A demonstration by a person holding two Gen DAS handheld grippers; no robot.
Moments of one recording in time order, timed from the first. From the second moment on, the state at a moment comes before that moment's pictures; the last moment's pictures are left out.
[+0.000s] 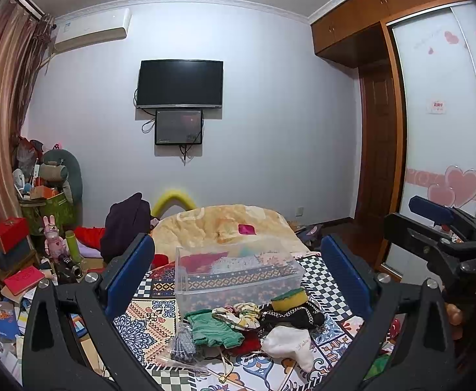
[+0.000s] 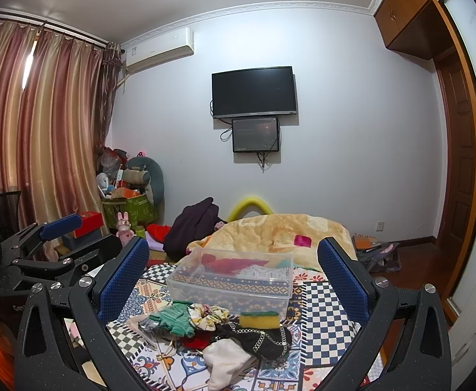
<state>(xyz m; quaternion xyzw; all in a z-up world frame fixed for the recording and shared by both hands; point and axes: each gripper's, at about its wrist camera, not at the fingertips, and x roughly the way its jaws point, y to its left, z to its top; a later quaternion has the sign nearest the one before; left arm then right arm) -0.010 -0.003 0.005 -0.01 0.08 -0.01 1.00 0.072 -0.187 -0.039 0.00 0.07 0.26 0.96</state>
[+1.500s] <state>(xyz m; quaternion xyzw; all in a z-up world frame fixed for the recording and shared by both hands) 0.096 0.031 -0.104 -0.06 0.27 -0.01 0.96 0.168 -0.180 -0.122 -0.01 0.22 0.24 0.95</state>
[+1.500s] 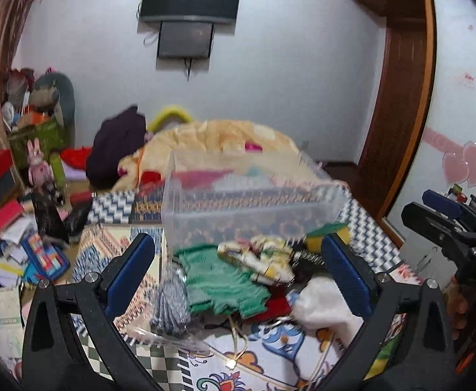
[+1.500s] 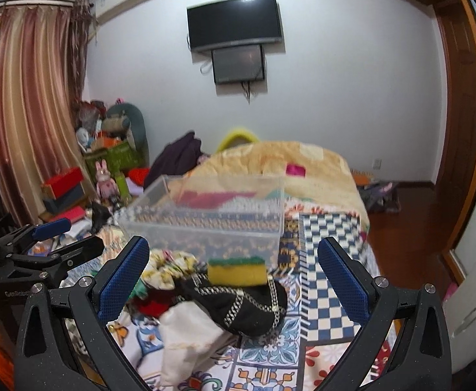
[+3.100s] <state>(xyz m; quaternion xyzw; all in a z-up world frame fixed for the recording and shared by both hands) 0.118 0.030 -0.102 -0.07 0.28 -0.05 0.96 0.202 -0.166 -0.119 -0.01 0.24 0.26 0.93</state>
